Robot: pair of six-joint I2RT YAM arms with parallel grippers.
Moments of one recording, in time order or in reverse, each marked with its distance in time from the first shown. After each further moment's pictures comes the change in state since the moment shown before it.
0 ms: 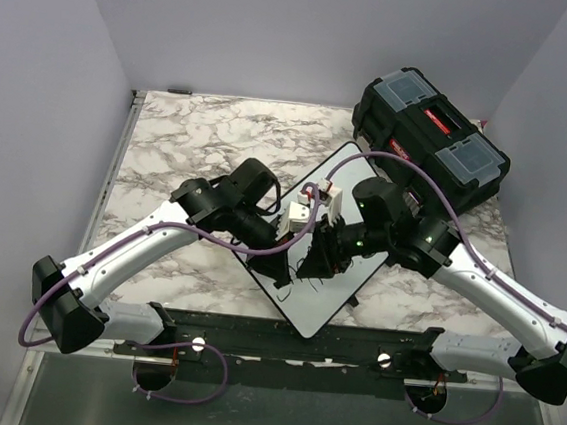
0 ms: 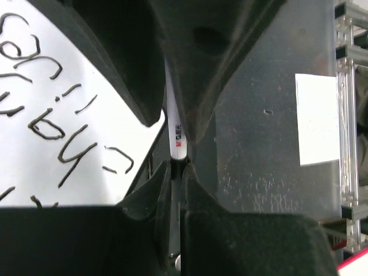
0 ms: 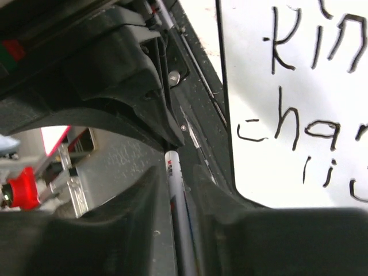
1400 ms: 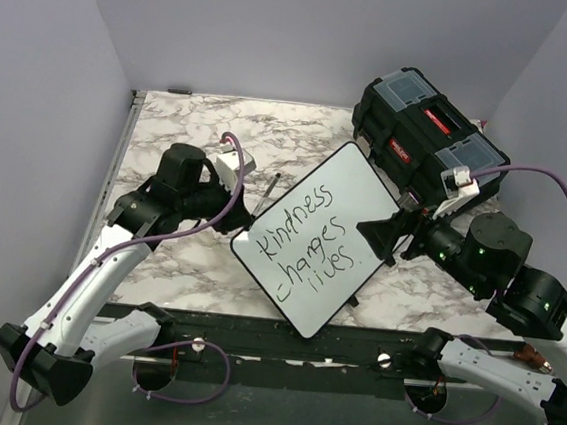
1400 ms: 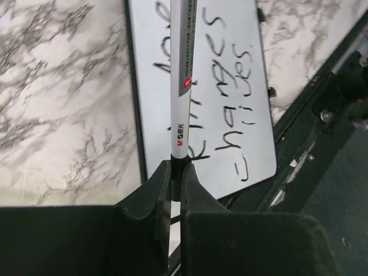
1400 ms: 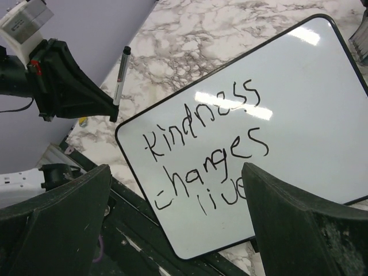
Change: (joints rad) left arm 0.331 -0.264 -0.133 0.254 -0.356 -0.327; right arm 0.010 -0.439 0.053 -0.053 0.817 0.092
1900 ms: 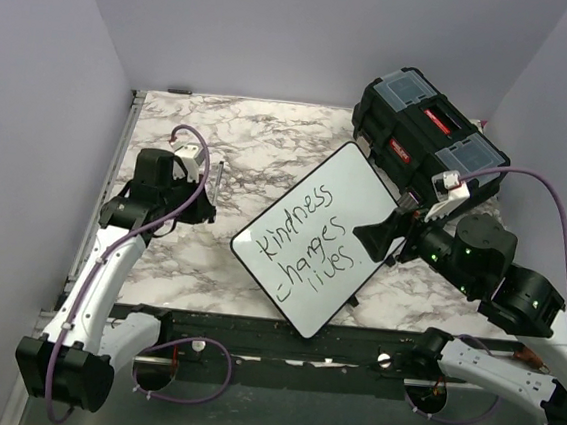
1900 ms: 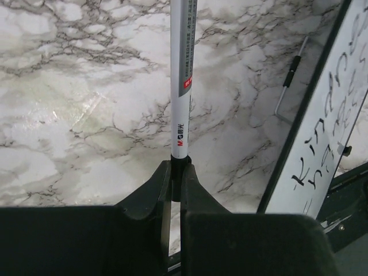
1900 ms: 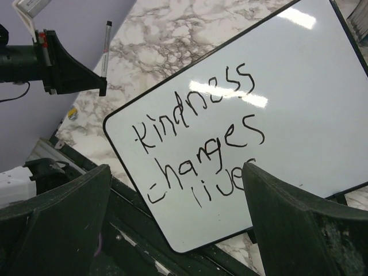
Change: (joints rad) left arm 0.300 -0.042 -0.158 0.015 -0.179 -0.149; right arm 0.000 -0.005 -0.056 -0.004 0.015 0.020
